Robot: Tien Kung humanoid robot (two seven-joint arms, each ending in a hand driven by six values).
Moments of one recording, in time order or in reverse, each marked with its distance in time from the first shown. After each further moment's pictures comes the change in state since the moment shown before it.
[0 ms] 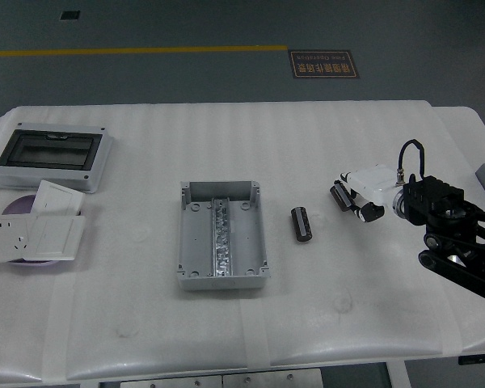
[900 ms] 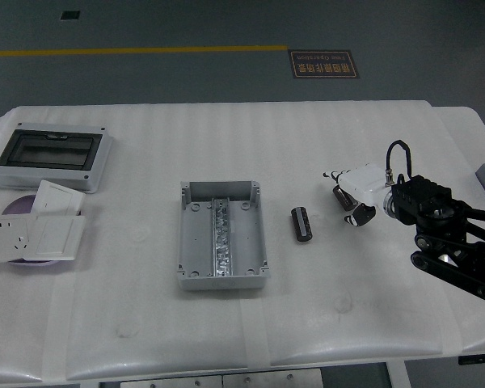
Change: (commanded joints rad) left arm -0.001 0.003 0.000 0.000 -0.010 -0.003 0.005; right arm 0.051 0.023 -0.073 -0.004 -0.027 -0.009 -0.010
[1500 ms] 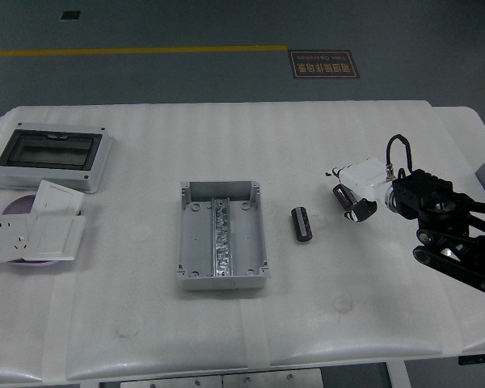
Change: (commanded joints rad) left arm 0.000 -0.001 0.001 0.000 -0.006 0.000 0.001; right arm 0.041 -0.010 -0.036 -0.010 0.001 0.017 0.008
